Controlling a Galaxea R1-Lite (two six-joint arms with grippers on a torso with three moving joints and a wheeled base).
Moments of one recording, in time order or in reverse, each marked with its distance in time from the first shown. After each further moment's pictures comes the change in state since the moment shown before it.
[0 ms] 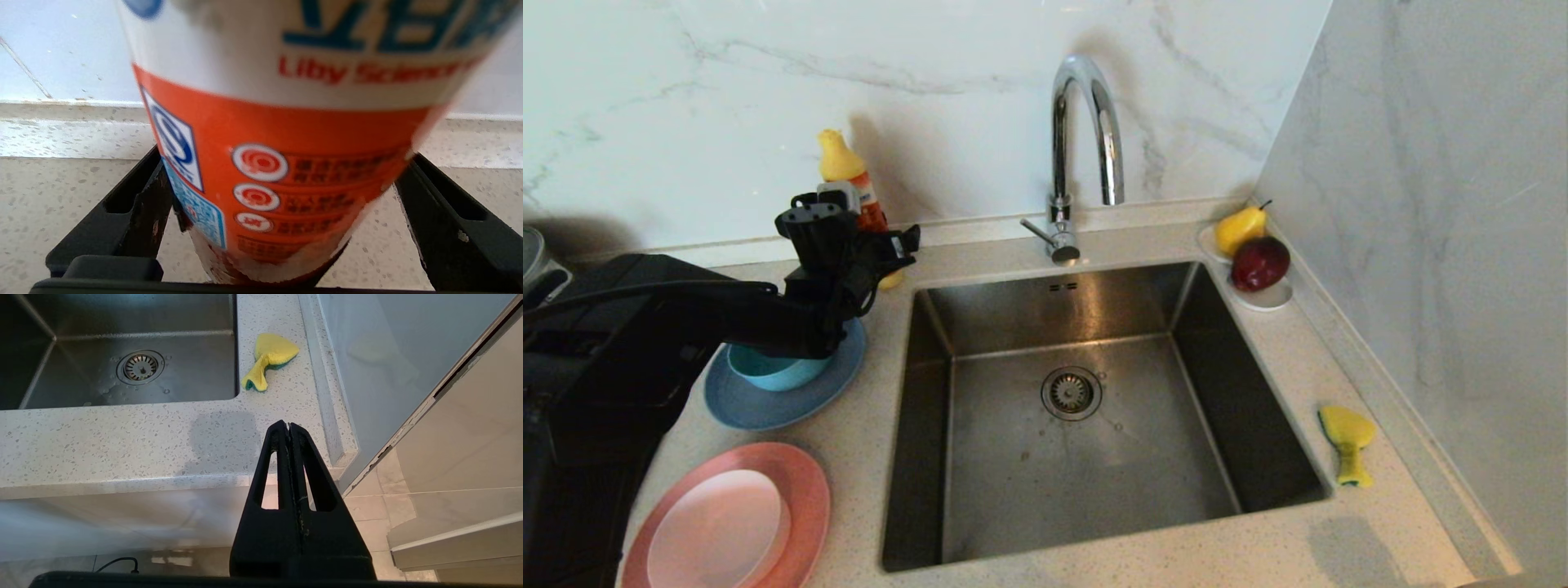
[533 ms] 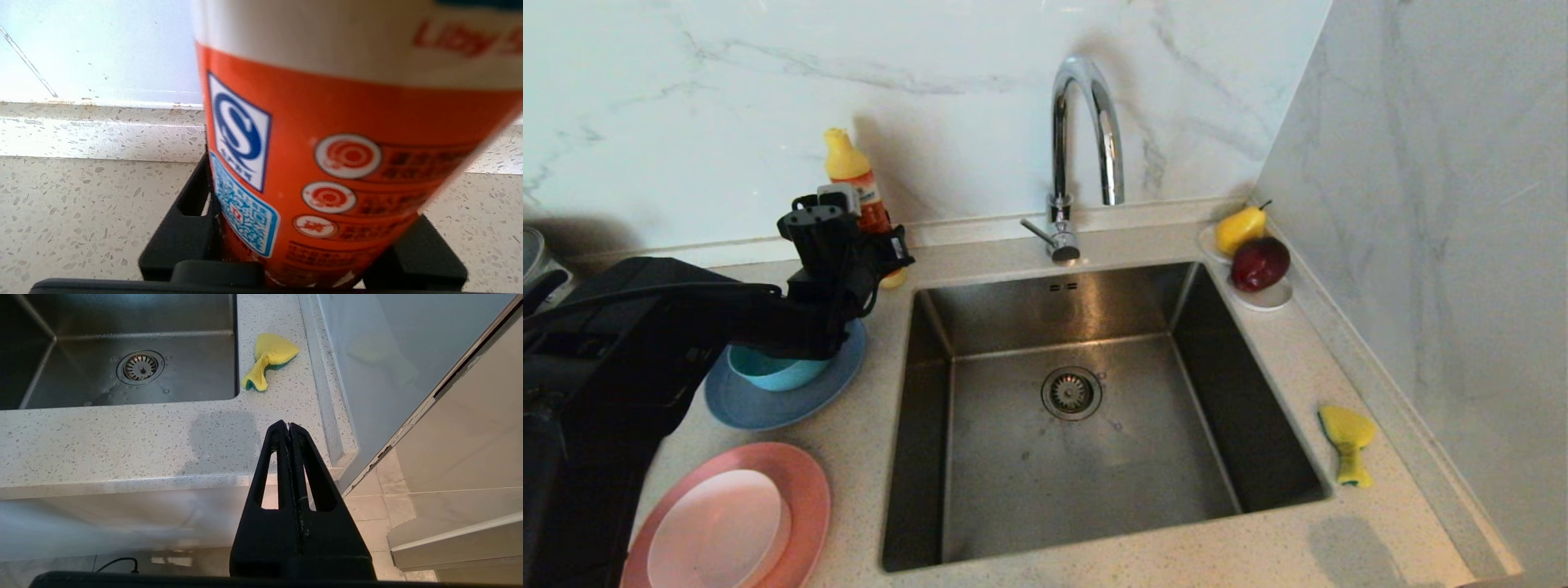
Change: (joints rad) left arm 0.000 0.015 -0.013 -0.010 0.010 -0.002; right arm 0.000 0.000 0.000 0.000 0.000 0.000
